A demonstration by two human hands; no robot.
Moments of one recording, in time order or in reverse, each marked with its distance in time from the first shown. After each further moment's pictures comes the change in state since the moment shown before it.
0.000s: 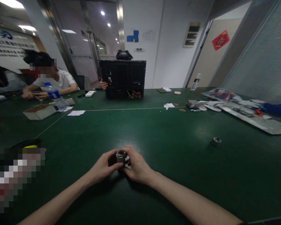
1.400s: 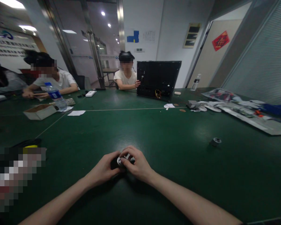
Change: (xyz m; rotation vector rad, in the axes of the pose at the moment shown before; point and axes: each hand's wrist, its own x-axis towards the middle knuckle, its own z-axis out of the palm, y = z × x) left_hand -0.003 0.008 -0.002 0.216 -0.055 0.049; right_hand 0.010 -0.017 -0.007 0.112 0.097 0.043
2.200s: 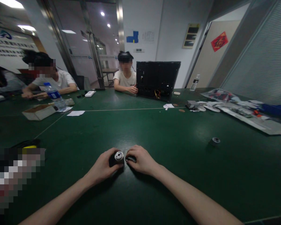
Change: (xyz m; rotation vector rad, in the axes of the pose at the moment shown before) left_hand 0.000 -0.001 0.000 0.085 0.167 -0.081; right_hand 0.004 0.026 -0.021 -0.433 -0.264 -0.023
